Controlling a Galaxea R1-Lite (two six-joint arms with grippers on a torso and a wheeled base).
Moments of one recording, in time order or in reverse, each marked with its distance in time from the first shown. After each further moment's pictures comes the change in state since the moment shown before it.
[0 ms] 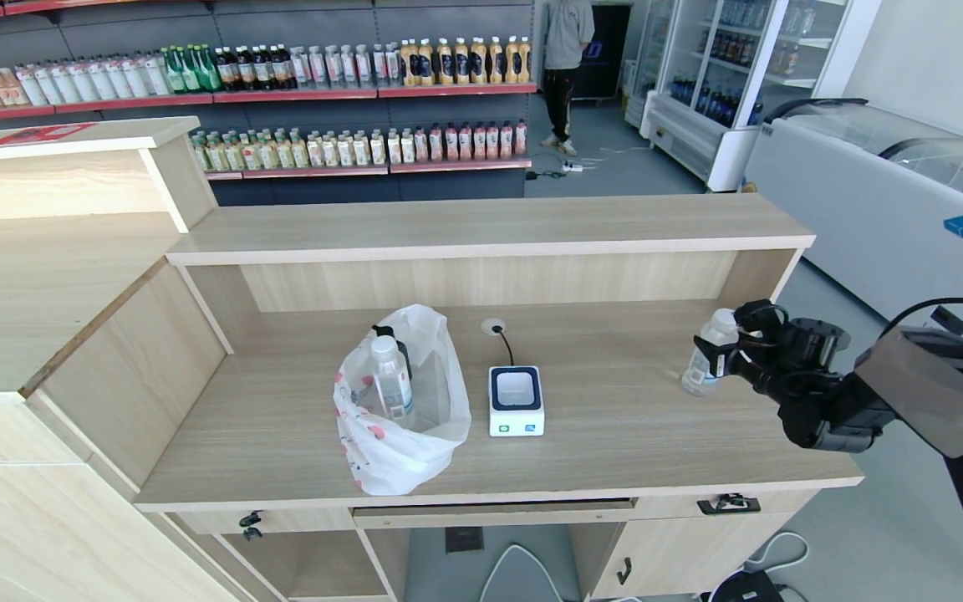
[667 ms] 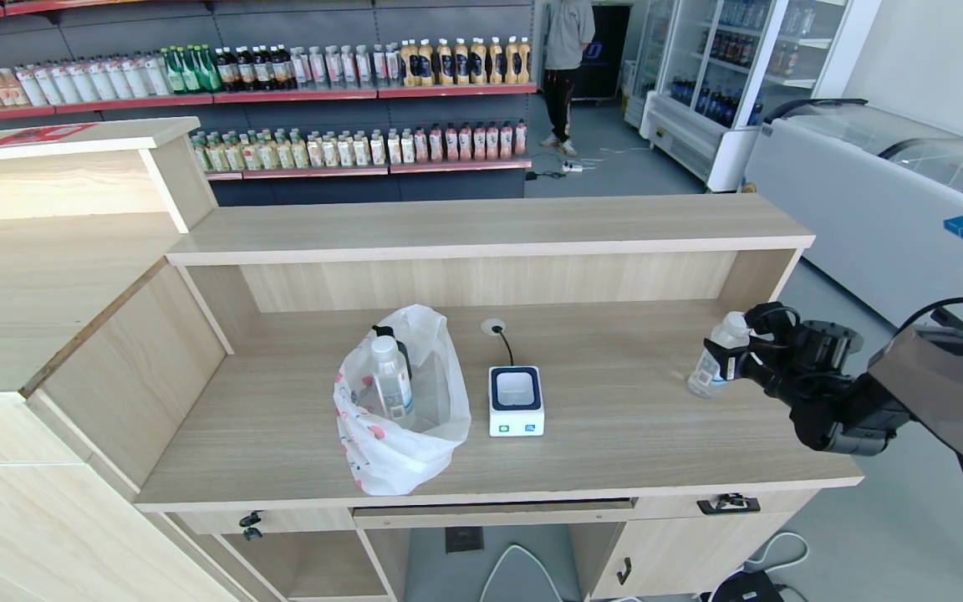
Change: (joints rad) left arm 0.000 0.000 0.000 0.000 0.000 0.000; right arm -0.026 -0.012 0.030 0.006 -0.005 -0.008
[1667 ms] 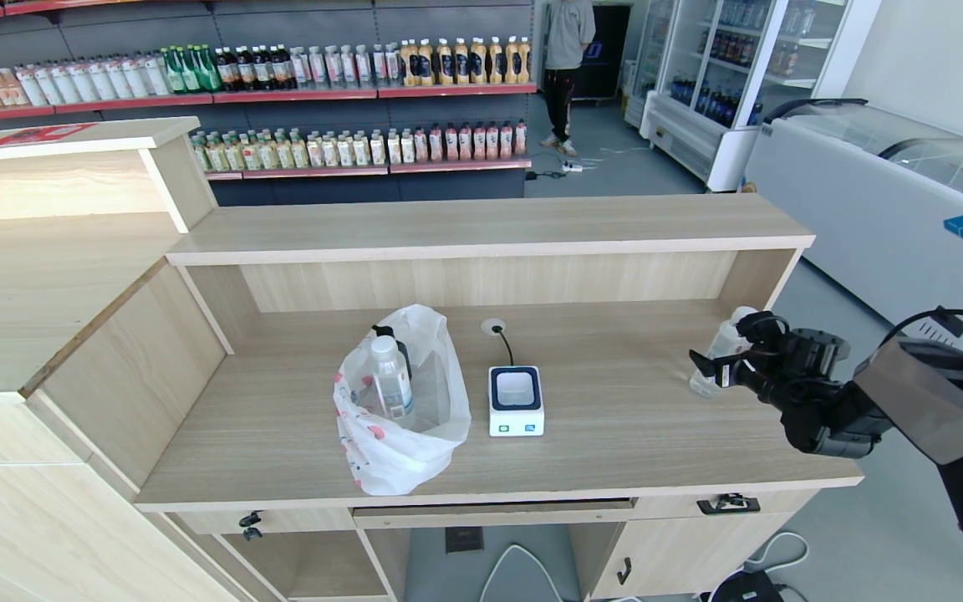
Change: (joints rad) left arm 0.000 0.000 0.000 0.000 0.000 0.000; right arm -0.002 0.085 -0.106 0.047 0.001 -0.020
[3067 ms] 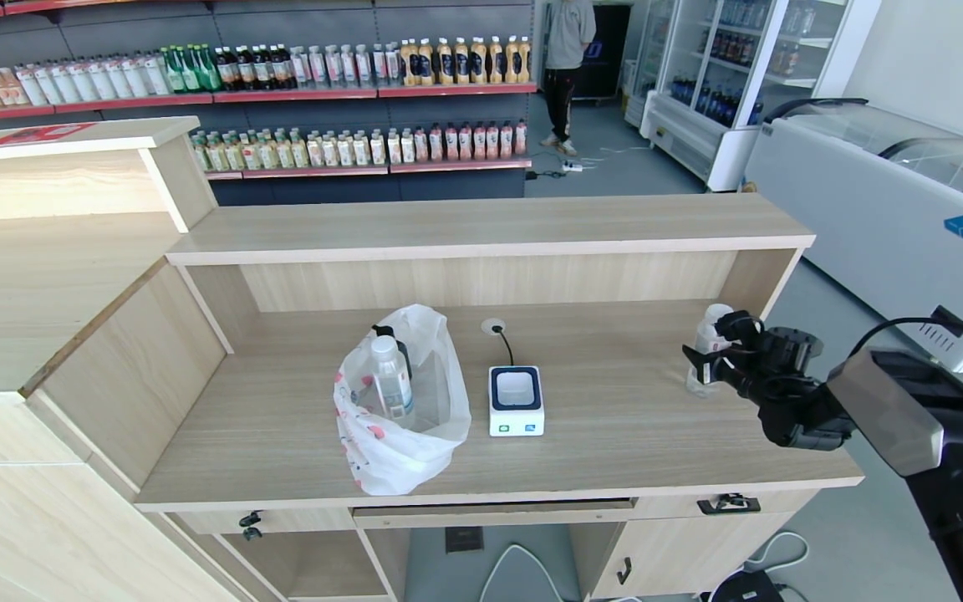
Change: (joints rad) left arm 0.000 0.000 0.000 0.000 0.001 0.000; right arm 0.031 0.091 -0.188 0.068 0.011 -0.024
